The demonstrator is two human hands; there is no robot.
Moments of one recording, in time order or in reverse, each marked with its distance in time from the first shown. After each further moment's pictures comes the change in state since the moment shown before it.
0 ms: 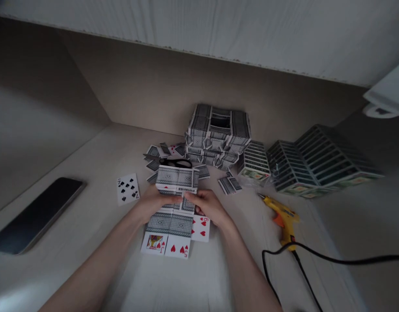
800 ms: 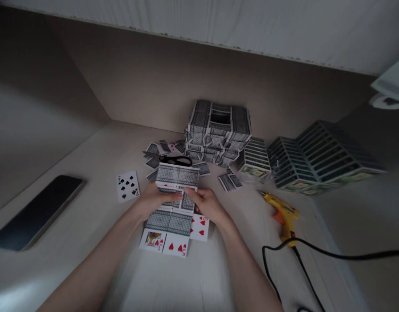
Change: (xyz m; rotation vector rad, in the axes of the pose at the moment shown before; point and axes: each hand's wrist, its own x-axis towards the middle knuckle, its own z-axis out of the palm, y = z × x) left_hand -0.001 -0.002 -0.001 0.034 -0.026 0.026; right_hand 0.000 0.006 0.004 -0.162 0.031 -0.110
